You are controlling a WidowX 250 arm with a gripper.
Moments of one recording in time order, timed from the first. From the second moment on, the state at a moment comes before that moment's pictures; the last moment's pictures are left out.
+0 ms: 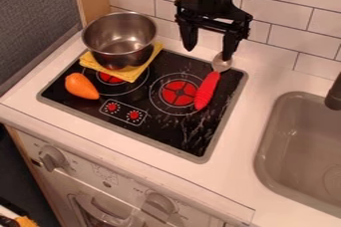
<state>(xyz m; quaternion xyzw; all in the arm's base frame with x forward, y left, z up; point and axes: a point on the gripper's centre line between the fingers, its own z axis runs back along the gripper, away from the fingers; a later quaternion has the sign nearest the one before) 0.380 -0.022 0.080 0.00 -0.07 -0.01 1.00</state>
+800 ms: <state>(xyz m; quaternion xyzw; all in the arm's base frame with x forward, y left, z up) 0.382 0.041 0.090 0.04 -0.06 0.05 1.00</state>
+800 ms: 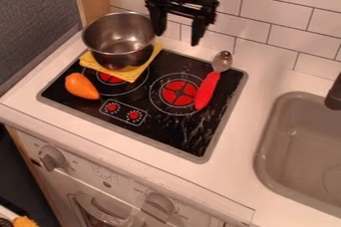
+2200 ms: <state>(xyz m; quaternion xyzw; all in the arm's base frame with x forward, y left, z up) 0.393 0.065 0.096 0.02 -0.06 0.05 1.00</state>
